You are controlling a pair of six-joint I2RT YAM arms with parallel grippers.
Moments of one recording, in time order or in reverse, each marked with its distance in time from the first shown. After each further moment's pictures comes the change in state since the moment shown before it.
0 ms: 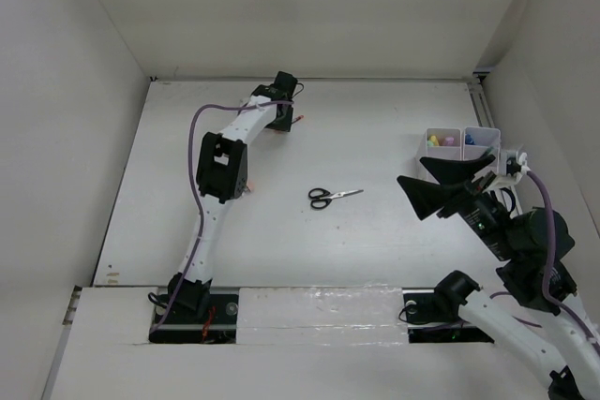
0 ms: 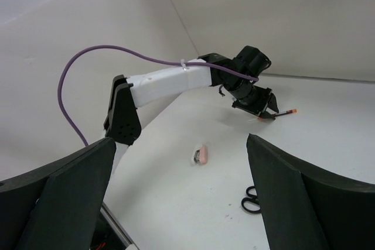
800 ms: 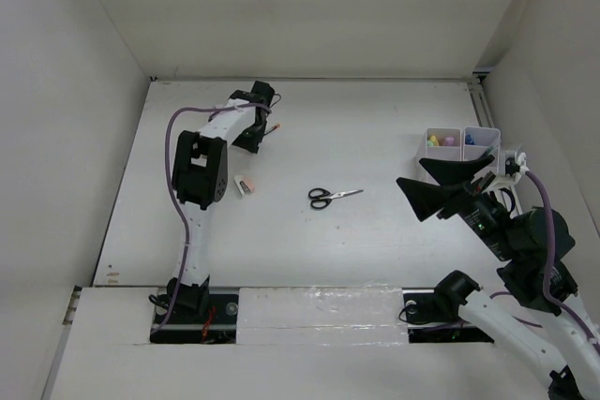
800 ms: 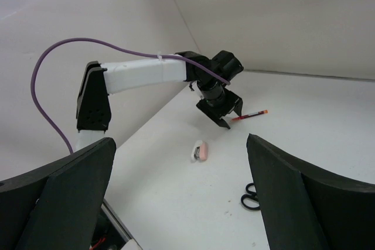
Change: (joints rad) left arm 0.077 -0.234 -0.355 -0.063 -0.139 0.152; right arm 0.000 -0.001 0.010 -0.018 -0.013 -0.006
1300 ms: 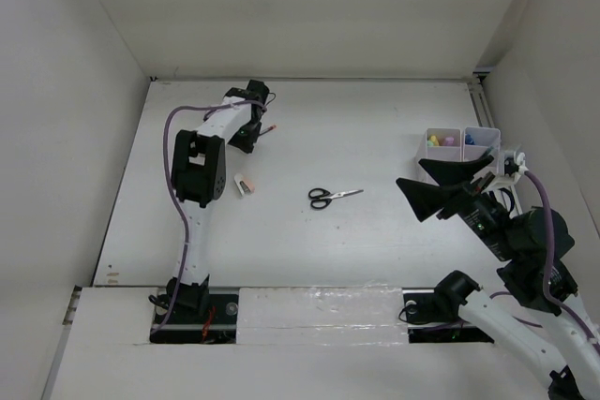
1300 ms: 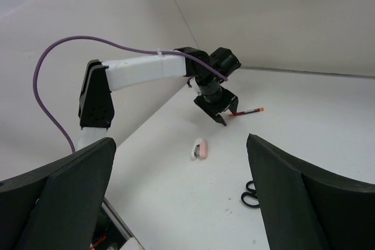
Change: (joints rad) left arm 0.029 0.000 0.000 -0.053 -0.015 0.042; right arm 0.000 0.000 0.000 -0.007 -0.001 0.003
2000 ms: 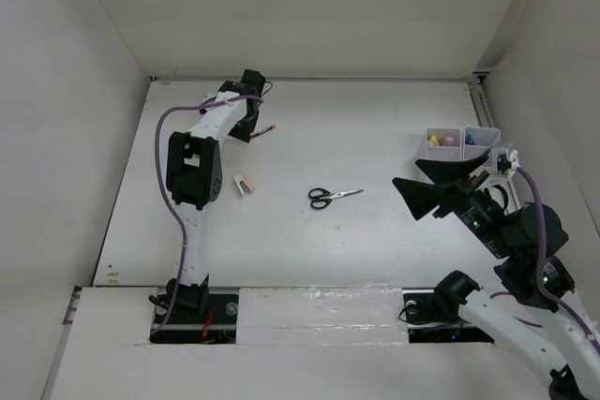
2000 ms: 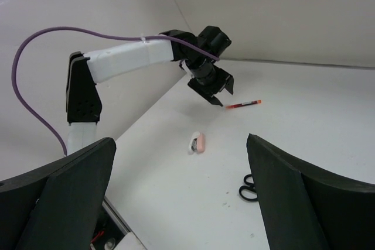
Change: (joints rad) left arm 0.014 -0.048 0.026 0.018 -0.017 0.019; right arm 0.000 0.018 -0.004 -0.013 0.000 0.000
